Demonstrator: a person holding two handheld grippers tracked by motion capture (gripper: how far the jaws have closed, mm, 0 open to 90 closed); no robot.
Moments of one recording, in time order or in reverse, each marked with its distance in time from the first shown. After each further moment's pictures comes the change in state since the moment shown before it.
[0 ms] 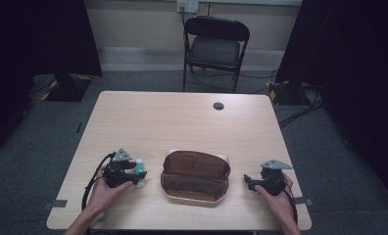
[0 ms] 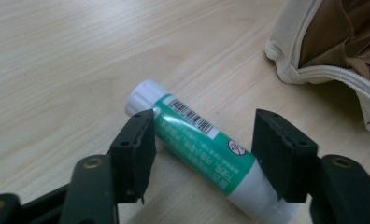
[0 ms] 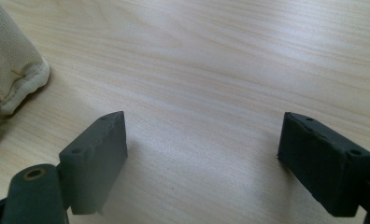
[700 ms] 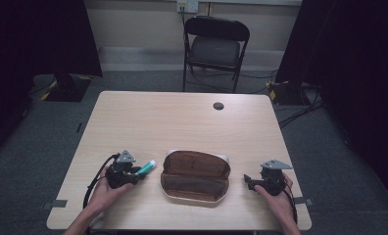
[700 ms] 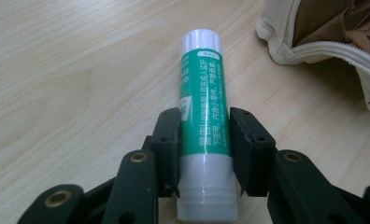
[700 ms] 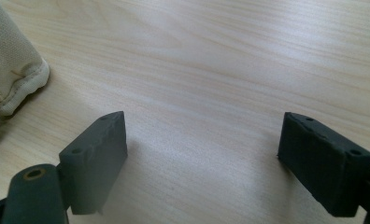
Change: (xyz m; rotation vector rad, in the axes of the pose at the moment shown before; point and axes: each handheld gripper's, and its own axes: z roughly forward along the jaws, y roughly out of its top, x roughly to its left) left arm -0.004 -0.001 0.008 0.049 -0.030 0.049; right arm 0.000 0.000 0.000 0.000 -0.002 0.002
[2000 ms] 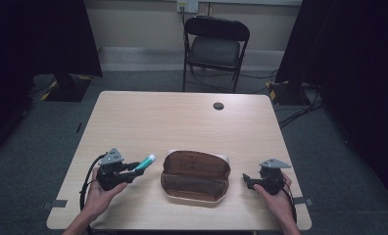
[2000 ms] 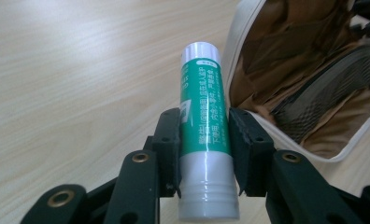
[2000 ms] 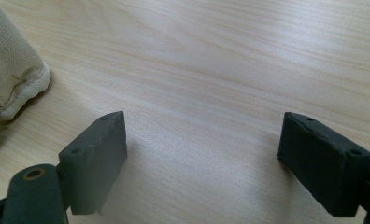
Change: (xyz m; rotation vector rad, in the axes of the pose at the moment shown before) left arm -0.010 0.004 -0.044 -0.244 -0.059 -0.046; right arm 0.001 0.003 0.003 0.000 0.010 -0.009
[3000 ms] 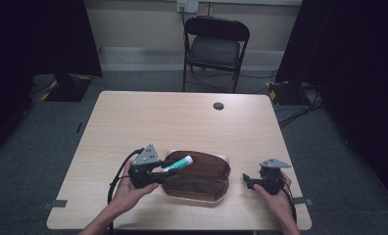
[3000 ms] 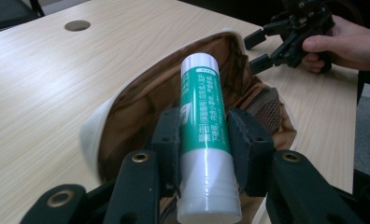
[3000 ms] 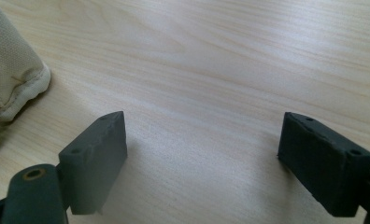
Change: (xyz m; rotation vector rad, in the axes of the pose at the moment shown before) left arm -0.082 0.065 0.039 -0.033 -0.165 0.200; right arm 0.000 0.000 0.000 0.001 -0.001 -0.001
